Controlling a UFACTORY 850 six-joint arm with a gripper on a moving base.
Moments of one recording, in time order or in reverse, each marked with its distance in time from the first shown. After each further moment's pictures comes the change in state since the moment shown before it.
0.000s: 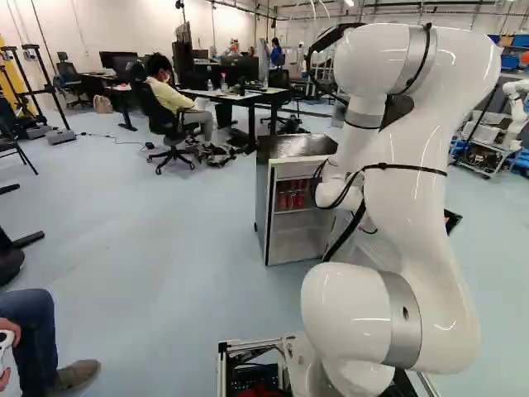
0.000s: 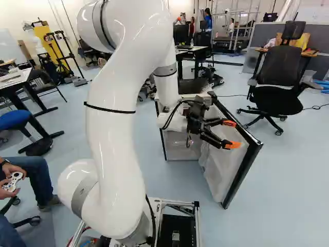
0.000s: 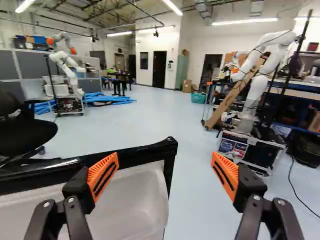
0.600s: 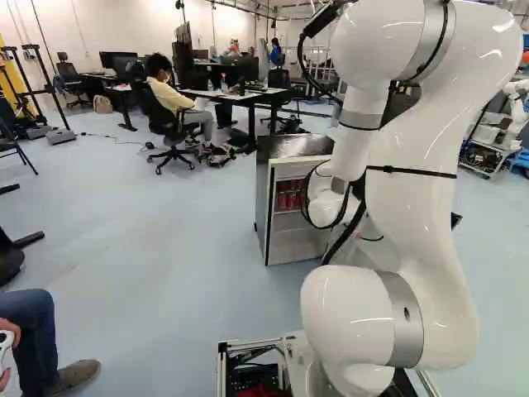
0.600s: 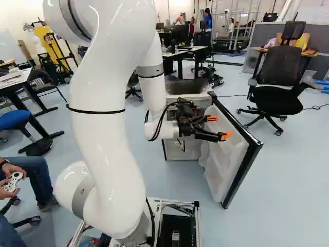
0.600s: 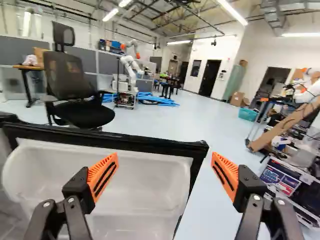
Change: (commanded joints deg) arm 4.3 7.4 12.6 -18.0 0.8 0.0
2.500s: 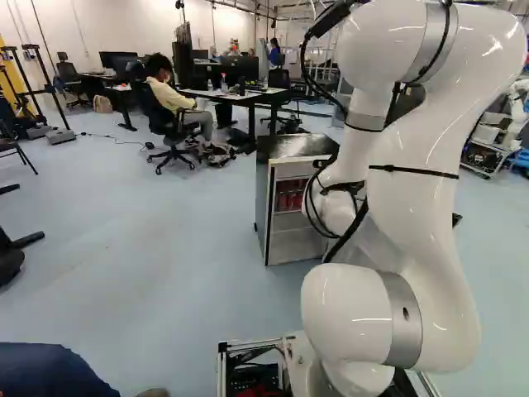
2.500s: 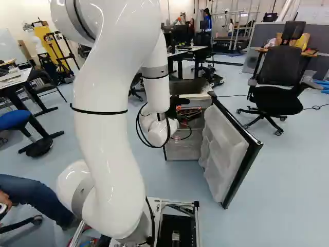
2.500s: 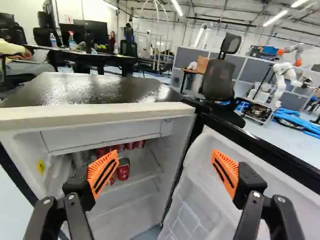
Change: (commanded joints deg) arm -4.0 -2.7 -3.1 -57.3 -7.3 0.0
